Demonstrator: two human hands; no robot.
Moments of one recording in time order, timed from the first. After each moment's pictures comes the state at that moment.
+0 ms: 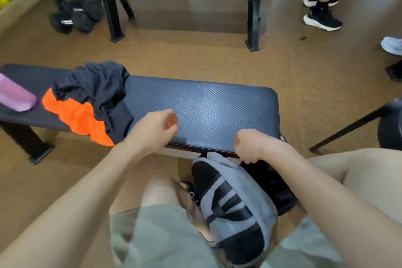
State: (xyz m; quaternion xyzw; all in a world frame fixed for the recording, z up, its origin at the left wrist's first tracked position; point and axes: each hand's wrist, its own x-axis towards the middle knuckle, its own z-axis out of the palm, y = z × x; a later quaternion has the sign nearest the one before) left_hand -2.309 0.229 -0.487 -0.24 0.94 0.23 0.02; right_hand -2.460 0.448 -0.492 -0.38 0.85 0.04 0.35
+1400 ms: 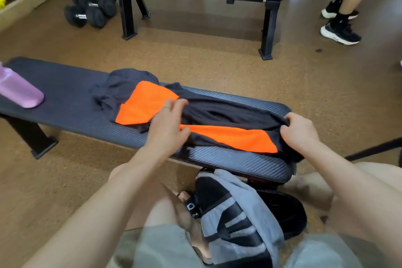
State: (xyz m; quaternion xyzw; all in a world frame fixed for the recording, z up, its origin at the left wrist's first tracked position) left_hand -2.346 0.214 -0.516 -0.27 0.94 0.17 -0.12; right_hand -2.577 0.463 -0.531 -0.16 0.96 -0.18 0.15
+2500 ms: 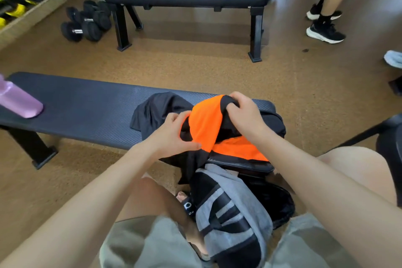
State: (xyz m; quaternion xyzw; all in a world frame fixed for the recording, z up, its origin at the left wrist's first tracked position) left_hand -2.344 0.251 -0.486 -0.25 0.92 0.30 0.09; right_hand -2.507 0.412 -0.472 -0.28 0.80 -0.50 0.20
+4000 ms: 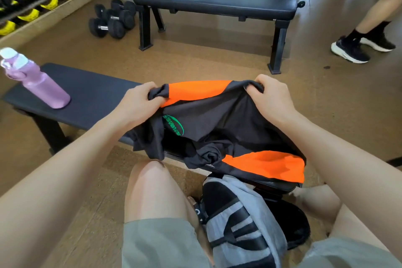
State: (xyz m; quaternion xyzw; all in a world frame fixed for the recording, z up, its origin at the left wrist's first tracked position) left_hand -2.304 0.155 -0.400 -0.37 0.89 0.27 -0.11; right_hand -2.544 0.370 -0.425 -0.34 0.87 -0.34 0.05
